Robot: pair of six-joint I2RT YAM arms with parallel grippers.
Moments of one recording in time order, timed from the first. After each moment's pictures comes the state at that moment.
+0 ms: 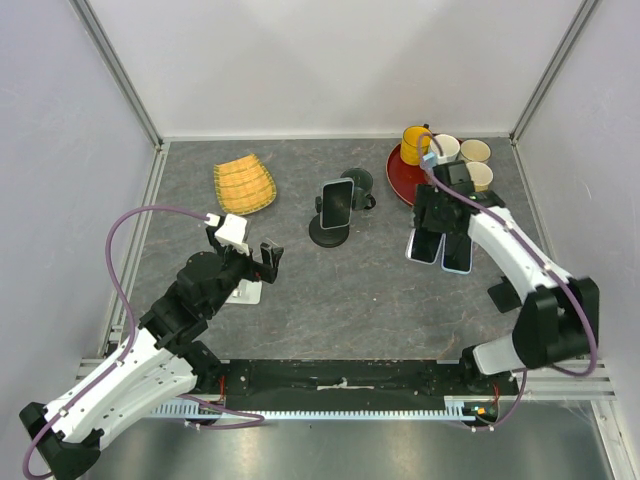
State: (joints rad) left arm -0.73 0.59 0.60 -0.21 -0.31 -0.12; right arm 0.22 1.40 1.14 -0.68 0.13 0.39
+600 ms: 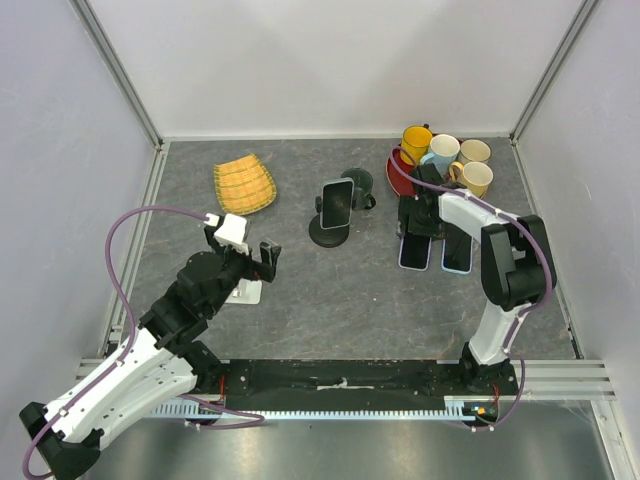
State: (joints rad) left arm -0.73 0.59 0.60 -0.21 -0.33 -0.10; right arm 0.24 1.82 1.23 -0.60 0.14 0.36
